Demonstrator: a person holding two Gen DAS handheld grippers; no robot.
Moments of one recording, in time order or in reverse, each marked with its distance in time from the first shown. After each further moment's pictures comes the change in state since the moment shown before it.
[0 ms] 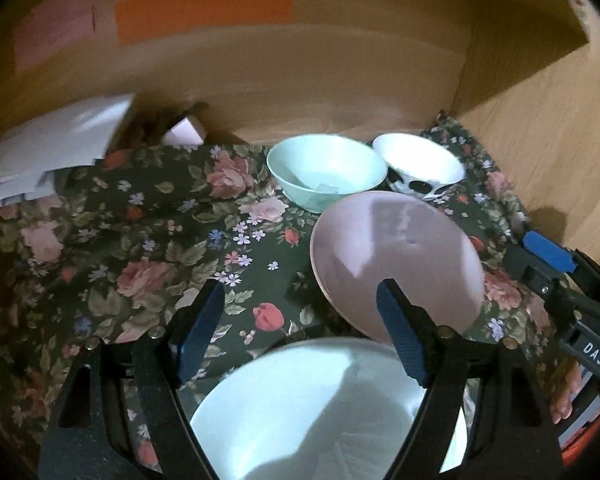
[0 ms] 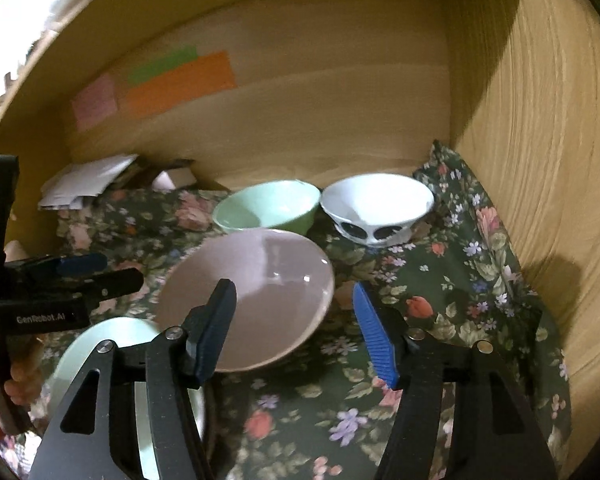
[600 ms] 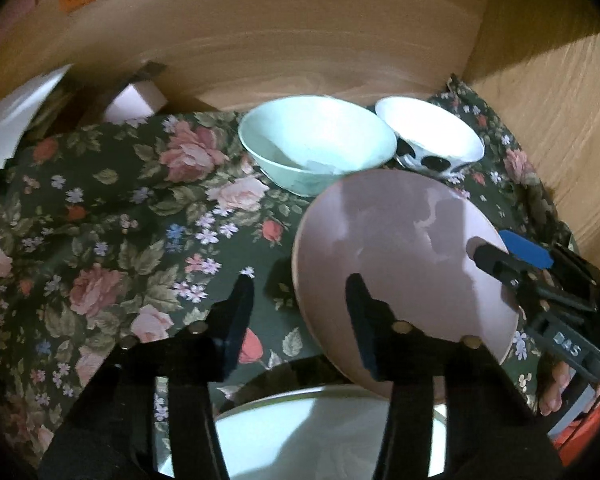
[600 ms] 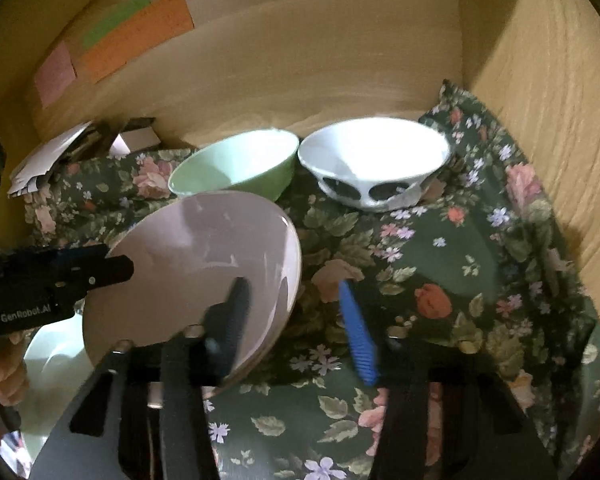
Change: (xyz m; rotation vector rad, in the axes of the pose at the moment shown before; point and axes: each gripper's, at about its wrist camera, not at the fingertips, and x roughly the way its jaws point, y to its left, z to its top) left arm 0.063 -0.005 0.015 0.030 0.129 -0.045; right arm 0.066 -0.024 -0.002 0.030 0.164 0.023
